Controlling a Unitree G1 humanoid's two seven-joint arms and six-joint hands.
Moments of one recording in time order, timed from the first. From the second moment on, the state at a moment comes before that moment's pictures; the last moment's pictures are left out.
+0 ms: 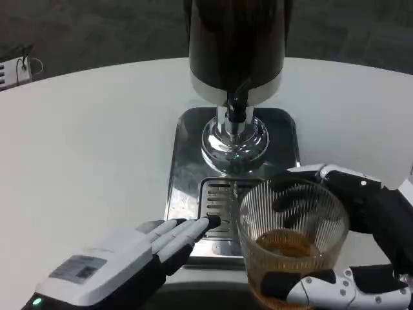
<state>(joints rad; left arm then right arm) 0.20 0.64 0.15 -0.74 0.40 -0.12 -0.53 0.18 -0.32 -0.06 -0.98 -0.10 0.26 0.29</state>
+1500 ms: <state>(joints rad) 0.21 0.64 0.16 -0.75 0.40 -0.10 -0.55 0.18 -0.31 -0.07 -0.98 -0.10 0.26 0.29</state>
